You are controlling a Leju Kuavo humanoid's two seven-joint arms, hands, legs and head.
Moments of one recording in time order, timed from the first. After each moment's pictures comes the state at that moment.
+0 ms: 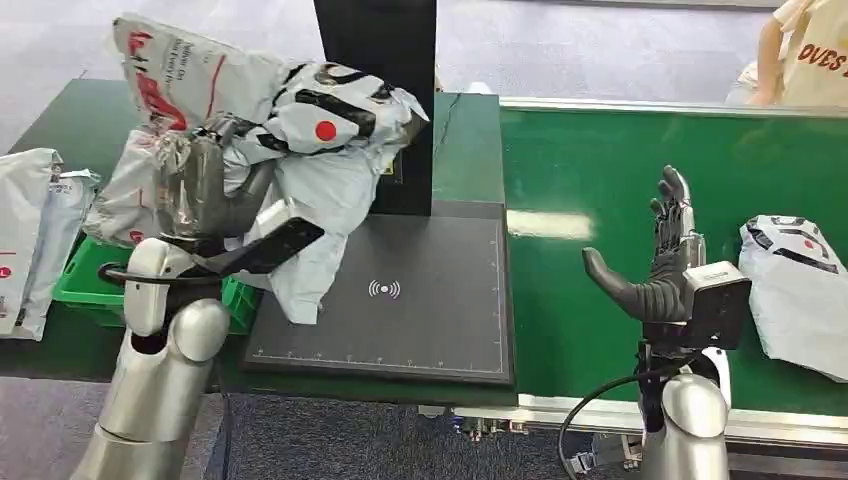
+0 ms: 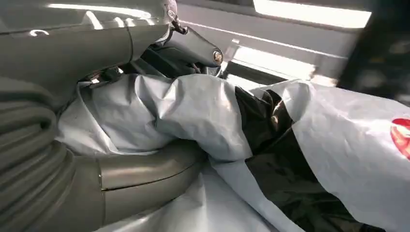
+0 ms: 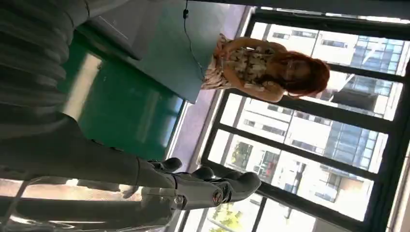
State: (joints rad) left arm -0.49 -0.03 -0.41 -1.43 -1.33 0.32 -0.18; right arm -0.16 0.05 0.01 -1.64 0.20 0.05 -0.37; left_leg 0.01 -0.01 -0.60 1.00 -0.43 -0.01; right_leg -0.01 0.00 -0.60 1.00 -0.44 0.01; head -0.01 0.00
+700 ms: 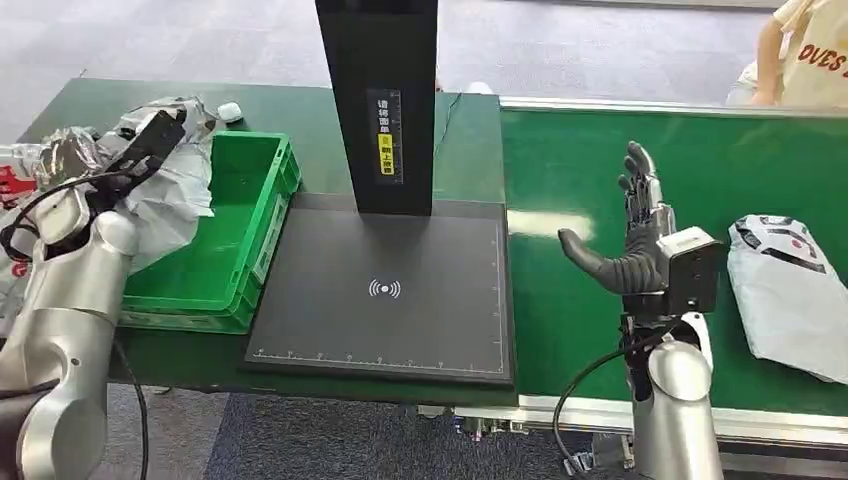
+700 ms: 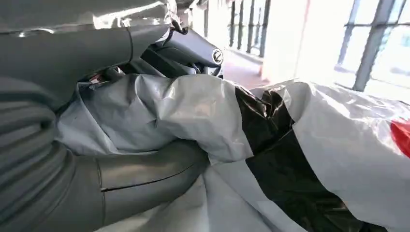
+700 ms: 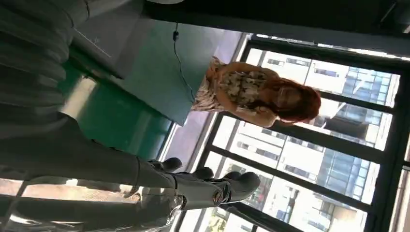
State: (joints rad) left arm -0.89 0.15 -0.08 -0.58 -1.50 0.20 0.27; right arm -0.28 0.02 0.09 -1.53 0.17 0.07 -0.35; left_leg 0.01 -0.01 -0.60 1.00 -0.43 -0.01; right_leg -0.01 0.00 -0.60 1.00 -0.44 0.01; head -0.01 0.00
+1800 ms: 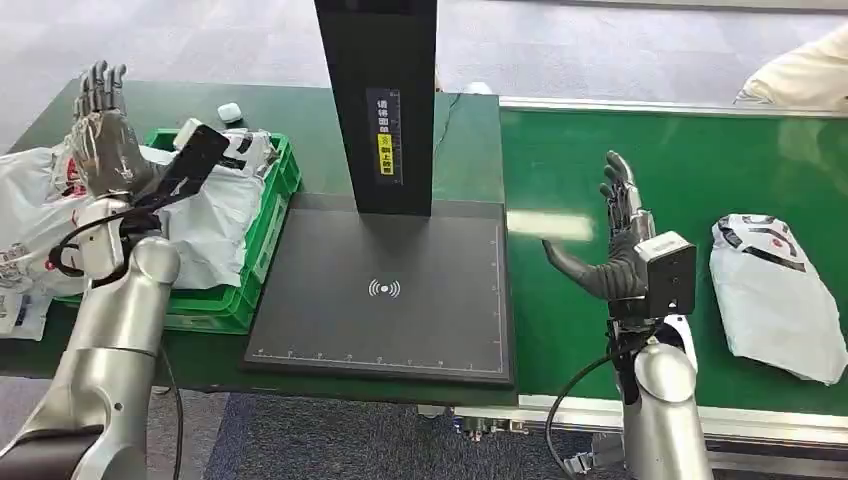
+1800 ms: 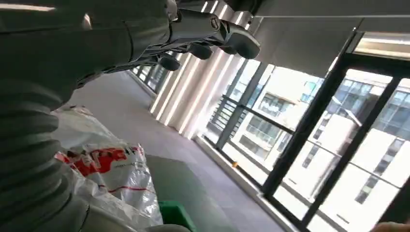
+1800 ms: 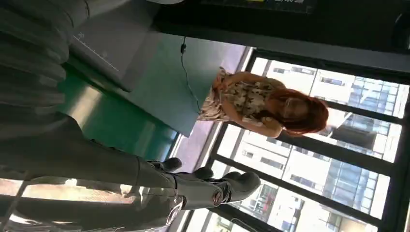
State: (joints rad) left arm -0.71 0.04 -0.15 -0.89 -1.30 0.51 -0.15; right arm -0.26 0.03 0.12 -1.51 0.18 0.07 -0.36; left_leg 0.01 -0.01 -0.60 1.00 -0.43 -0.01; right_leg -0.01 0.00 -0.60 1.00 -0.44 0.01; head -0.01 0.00
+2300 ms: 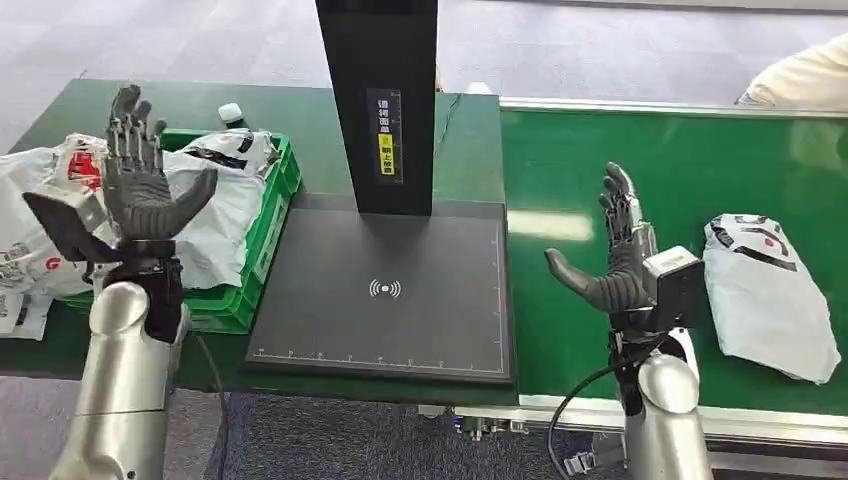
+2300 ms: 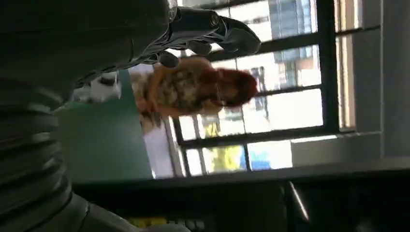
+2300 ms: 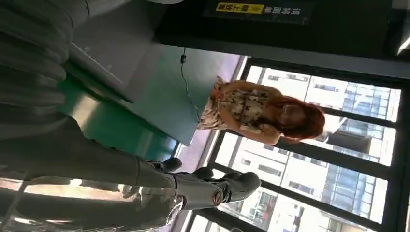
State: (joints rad) left arm -0.46 -0.04 -0.15 -1.22 -0.11 -0.08 -0.52; right arm -0.23 0.03 0.11 -1.51 0.12 0.10 -0.39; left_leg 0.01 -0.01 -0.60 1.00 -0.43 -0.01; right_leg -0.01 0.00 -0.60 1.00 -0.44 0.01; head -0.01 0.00
